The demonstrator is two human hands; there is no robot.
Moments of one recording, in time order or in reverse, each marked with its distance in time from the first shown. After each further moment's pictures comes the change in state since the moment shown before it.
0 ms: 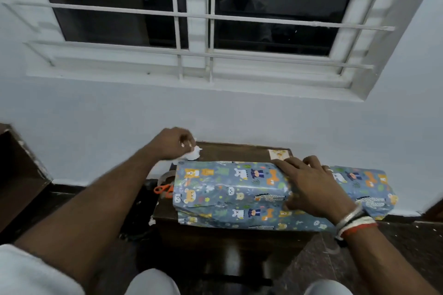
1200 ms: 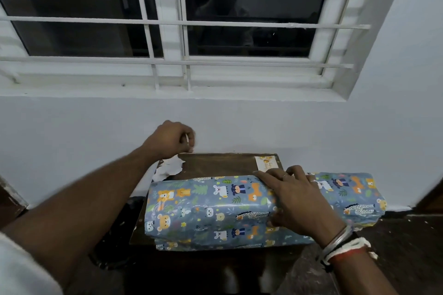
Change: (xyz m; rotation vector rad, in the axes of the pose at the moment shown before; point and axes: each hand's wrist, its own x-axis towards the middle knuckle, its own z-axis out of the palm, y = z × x) left_hand 0.063 0.039 0.000 0.073 0.049 0.109; right_hand -0.003 0.002 0.007 0.092 0.076 -0.010
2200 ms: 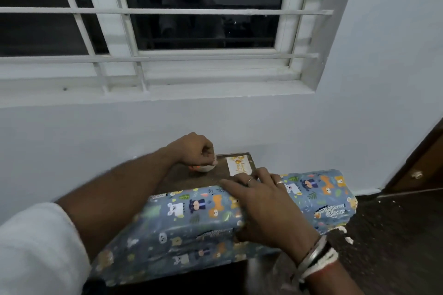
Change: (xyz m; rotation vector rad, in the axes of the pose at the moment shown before) left_hand 0.112 0.074 0.103 0.124 -0.348 0.204; right_hand 0.012 0.019 0.005 0.089 -0.018 -0.101
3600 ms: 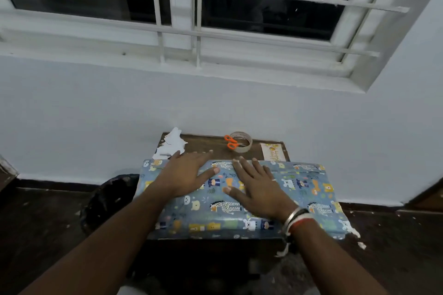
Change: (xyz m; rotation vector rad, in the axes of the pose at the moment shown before) left_hand -0.164 -0.046 0.084 -0.017 0.188 -0.227; right_hand 0.069 -0.034 0.101 0.252 -0.189 0.019
